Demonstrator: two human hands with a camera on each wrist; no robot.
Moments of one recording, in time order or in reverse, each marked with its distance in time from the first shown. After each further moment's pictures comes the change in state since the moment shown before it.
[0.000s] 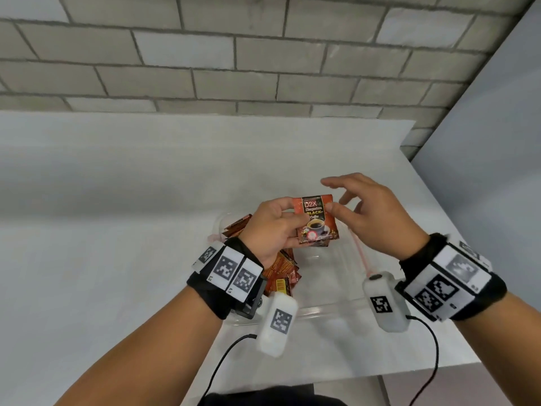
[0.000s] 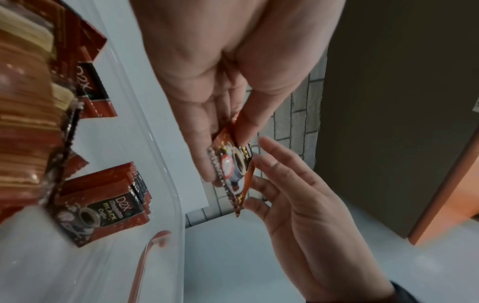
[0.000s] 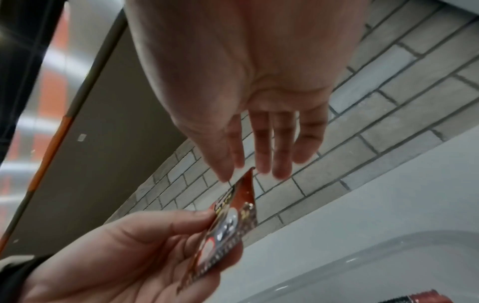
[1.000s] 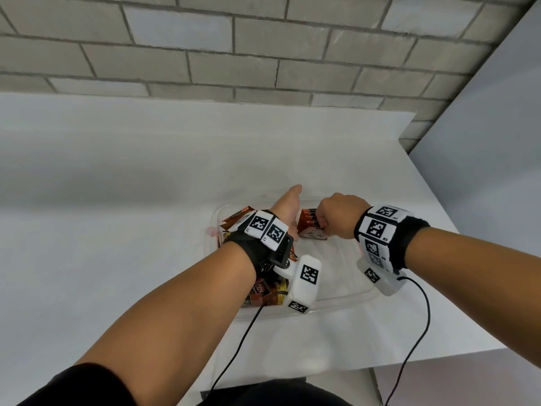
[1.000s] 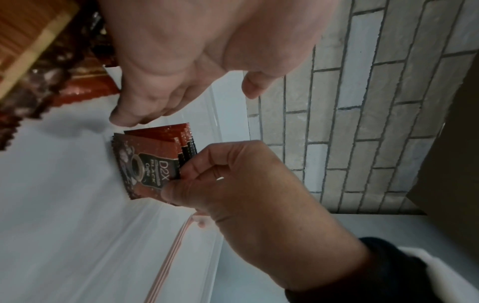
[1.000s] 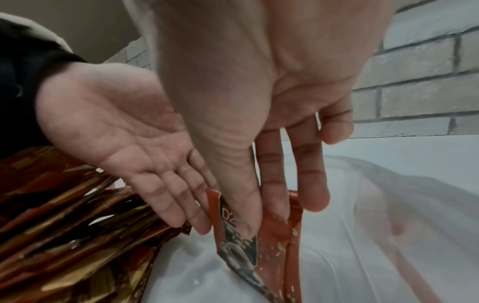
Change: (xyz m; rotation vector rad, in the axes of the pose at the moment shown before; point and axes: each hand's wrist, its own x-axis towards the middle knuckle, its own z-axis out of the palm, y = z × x) left_hand 0.044 0.007 0.021 -0.151 0.212 -0.563; right_hand 0.042 0.020 0.047 -0.706 -0.697 0.231
